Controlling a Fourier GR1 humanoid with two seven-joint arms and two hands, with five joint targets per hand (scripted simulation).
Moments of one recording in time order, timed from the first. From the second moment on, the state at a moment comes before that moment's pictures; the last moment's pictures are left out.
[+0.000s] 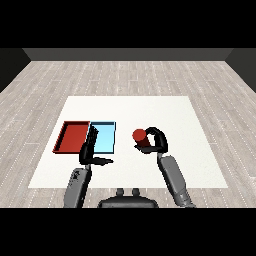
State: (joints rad) left arm -0.03 0.00 -0.11 -1.62 0.04 -0.01 -0.32; right arm -0.26 -0.02 0.16 -1.44 -0.05 -0.16 -0.23
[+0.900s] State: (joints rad) left arm -0.18 0.00 -0.36 -1.41 0.13 0.19 -0.28; right arm -0.42 0.00 0.42 -1.32 -0.19 -0.48 -0.28
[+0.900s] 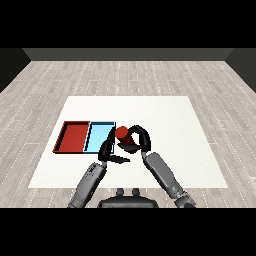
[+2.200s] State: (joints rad) left arm -0.33 0.00 -0.48 -1.18 0.31 0.24 -0.38; right arm -0.48 0.00 0.57 -1.30 -0.31 -0.56 -0.32
